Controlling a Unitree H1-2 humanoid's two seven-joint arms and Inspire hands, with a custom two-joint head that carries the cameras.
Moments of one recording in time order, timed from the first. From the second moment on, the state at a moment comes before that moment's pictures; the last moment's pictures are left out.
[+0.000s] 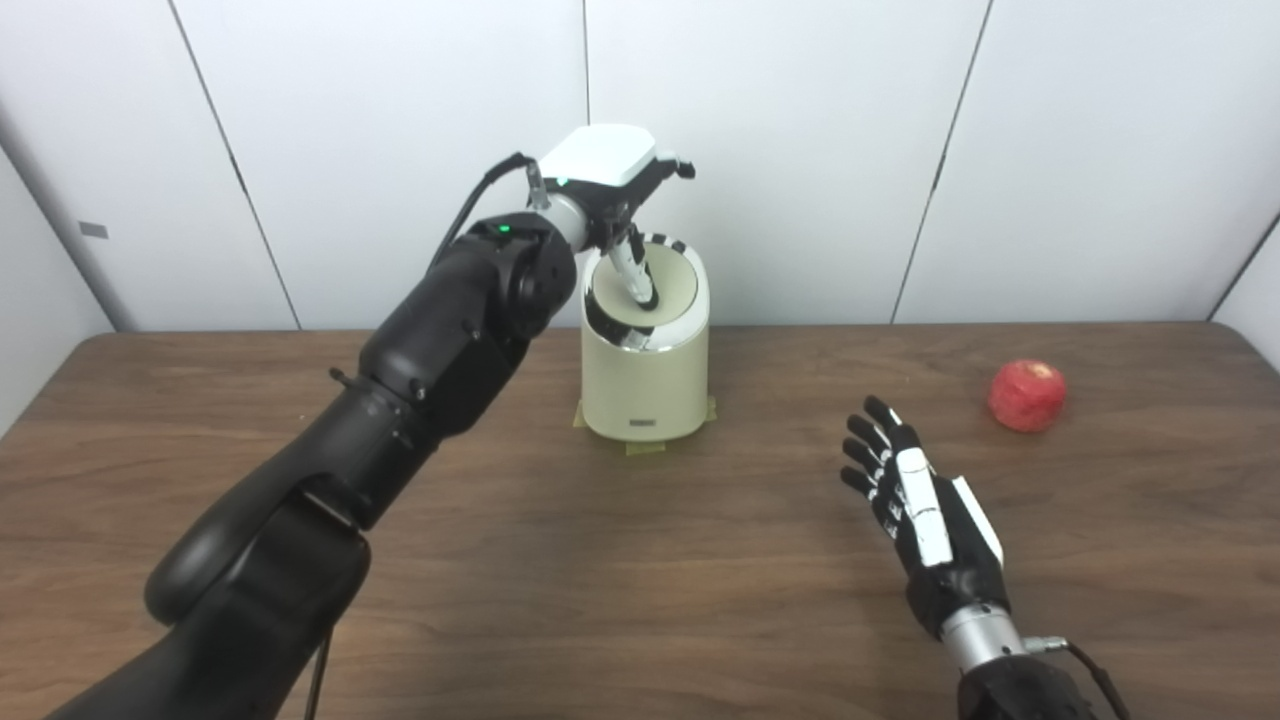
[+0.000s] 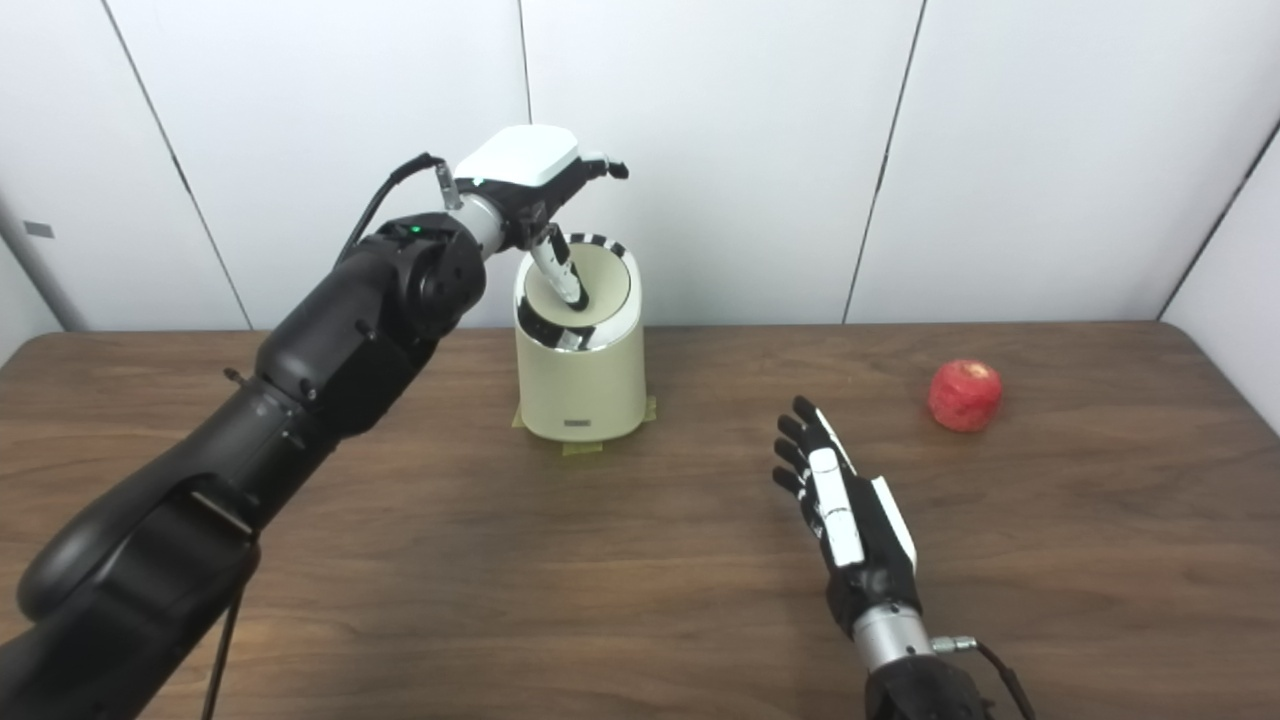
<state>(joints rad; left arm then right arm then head) -1.06 0.23 -0.56 0.52 0.79 0.17 -0.27 -0.01 -0.04 -0.02 -0.25 0.04 0.28 0.03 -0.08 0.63</state>
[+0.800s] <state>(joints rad) -1.01 0.26 -0.42 0.21 0.77 0.27 -0.49 -0.01 -0.04 -0.02 -0.27 0.04 0.31 0.03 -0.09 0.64</state>
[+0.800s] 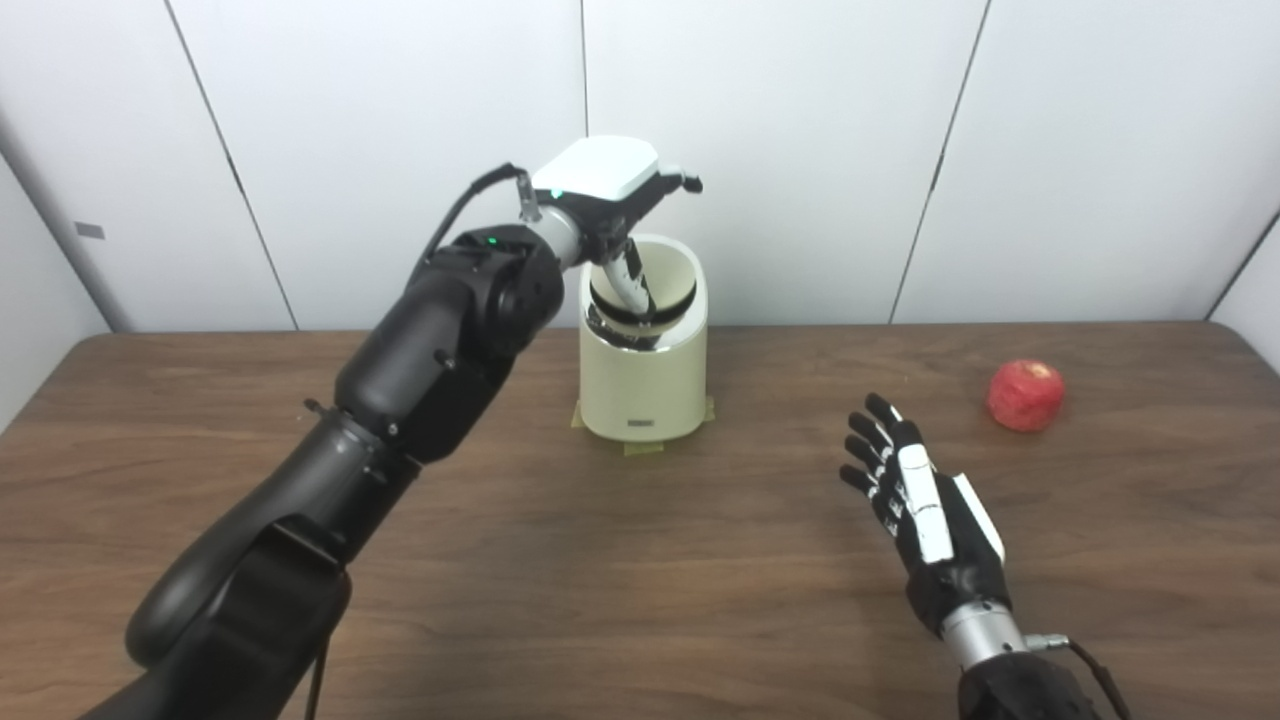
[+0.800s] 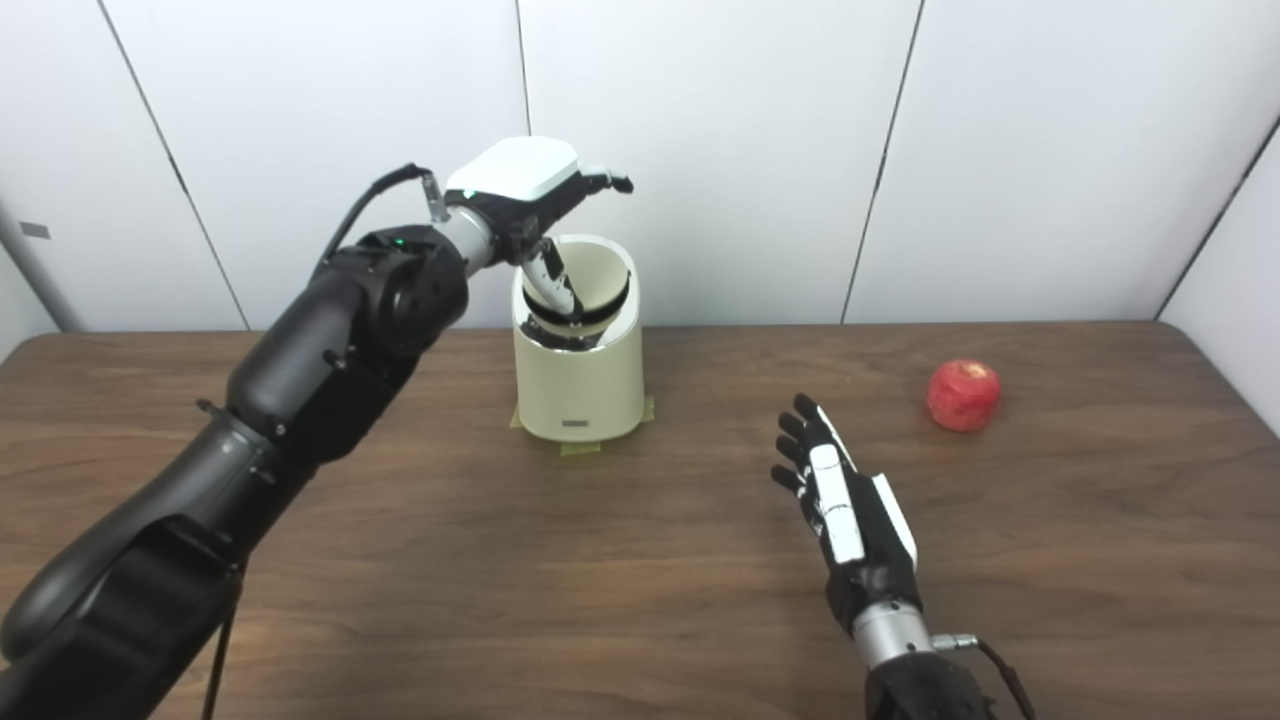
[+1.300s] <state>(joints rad) -0.93 0.36 -0.22 -0.15 0.66 0.38 -0.55 -0.01 -0.04 -0.02 -0.27 0.04 0.31 0.03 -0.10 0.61</state>
